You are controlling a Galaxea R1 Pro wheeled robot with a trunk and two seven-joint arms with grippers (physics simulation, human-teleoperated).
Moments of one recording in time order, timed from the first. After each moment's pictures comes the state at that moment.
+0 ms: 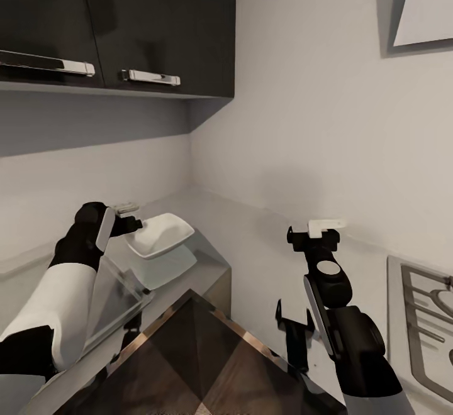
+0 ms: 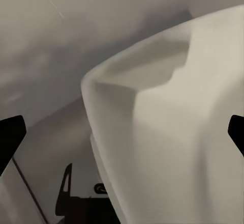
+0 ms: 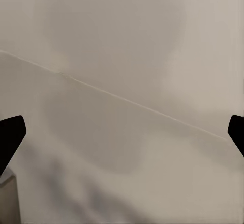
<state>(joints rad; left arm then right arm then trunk) -1.04 0.08 0.21 -0.88 0.07 1.01 0.16 -0.50 0.08 0.12 -1.63 0.20 0.66 -0.26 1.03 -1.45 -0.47</state>
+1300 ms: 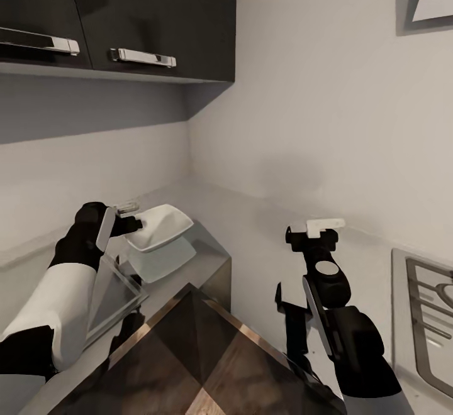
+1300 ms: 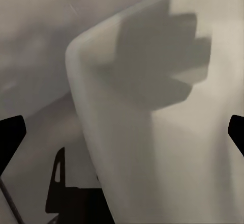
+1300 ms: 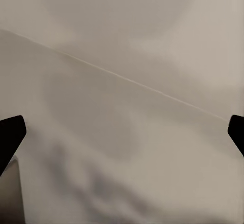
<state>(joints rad) -1.04 0.08 0.21 -0.88 0.07 1.01 0.16 -0.50 0.08 0.13 -1.63 0.20 0.66 -0.26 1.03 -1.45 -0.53</state>
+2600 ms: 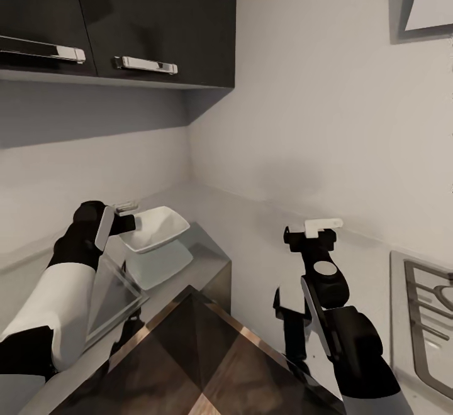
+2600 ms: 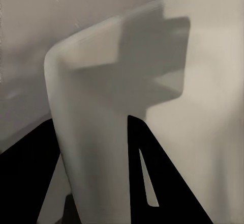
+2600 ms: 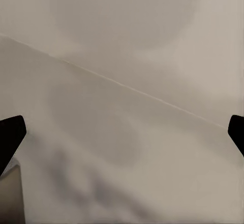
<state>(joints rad) -1.04 0.08 0.21 -0.90 0.07 1.01 0.16 -0.50 0.08 0.14 -1.63 0.20 0.66 -0.26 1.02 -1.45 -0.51</state>
